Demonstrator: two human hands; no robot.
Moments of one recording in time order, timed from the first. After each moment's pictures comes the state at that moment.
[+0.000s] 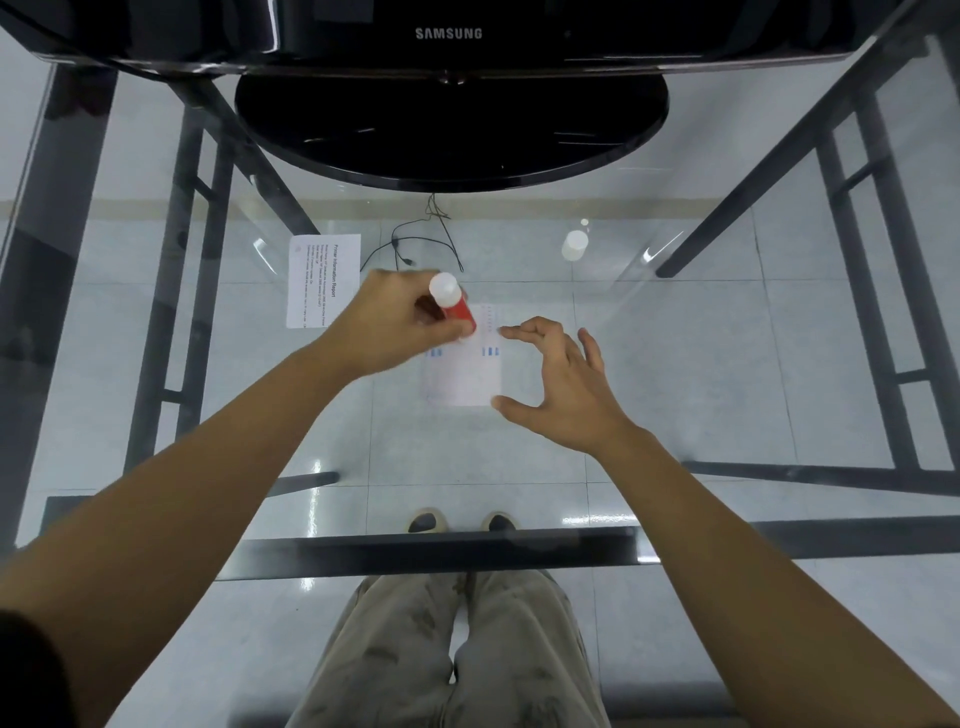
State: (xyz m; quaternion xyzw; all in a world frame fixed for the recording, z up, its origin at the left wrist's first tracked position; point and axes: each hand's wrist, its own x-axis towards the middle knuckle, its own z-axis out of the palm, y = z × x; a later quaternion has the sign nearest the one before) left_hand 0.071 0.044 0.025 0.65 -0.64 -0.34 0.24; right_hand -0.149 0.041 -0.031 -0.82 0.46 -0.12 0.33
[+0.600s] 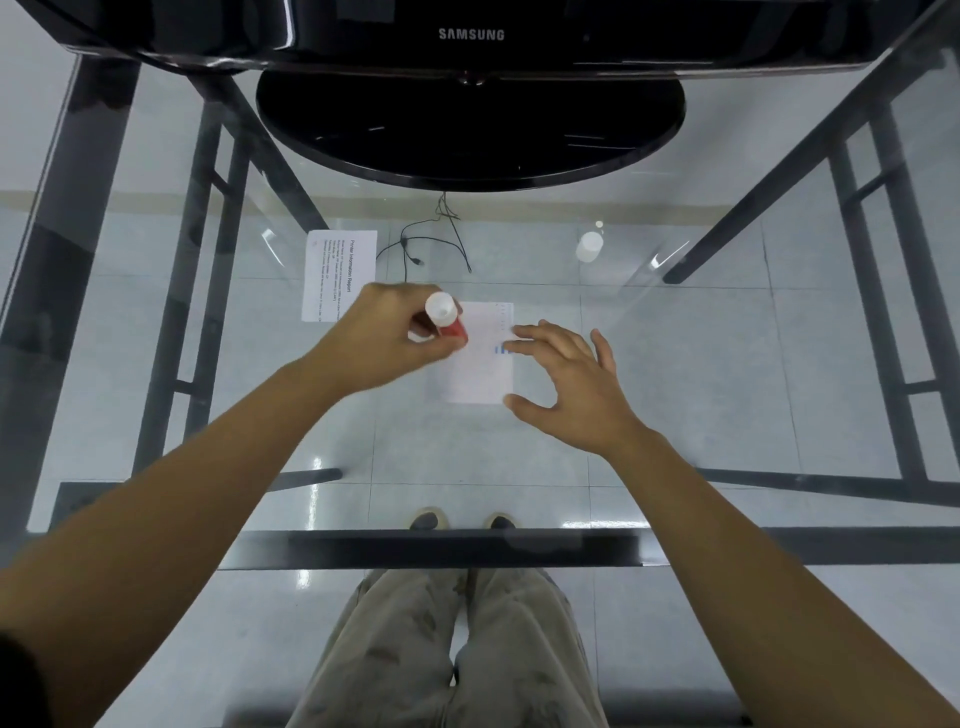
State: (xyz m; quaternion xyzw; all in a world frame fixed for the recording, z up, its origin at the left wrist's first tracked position) left_hand 0.083 0.065 0.027 0.63 -0.66 -0.33 0.25; right_hand -0.149 0.041 -0.031 -0.84 0.44 -0.08 0.30
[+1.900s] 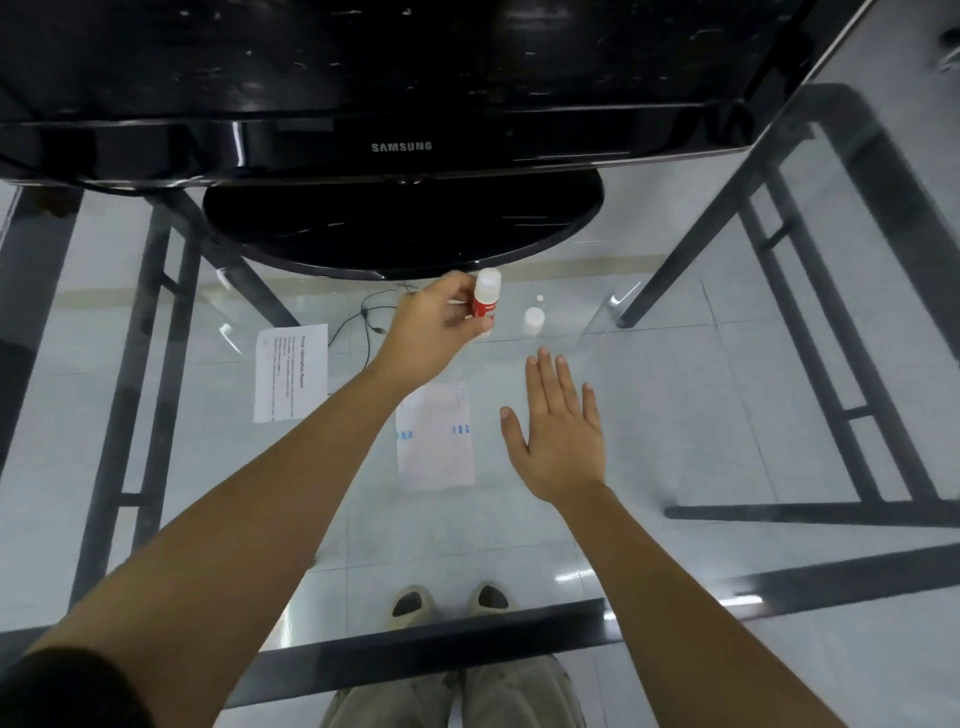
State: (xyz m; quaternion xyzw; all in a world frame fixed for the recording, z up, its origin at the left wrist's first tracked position) left_hand 0.028 -0.035 0.015 0.63 -0.56 -0.40 0.36; right_hand -0.148 0.025 -0.046 -0.78 0.61 -0.02 0.14
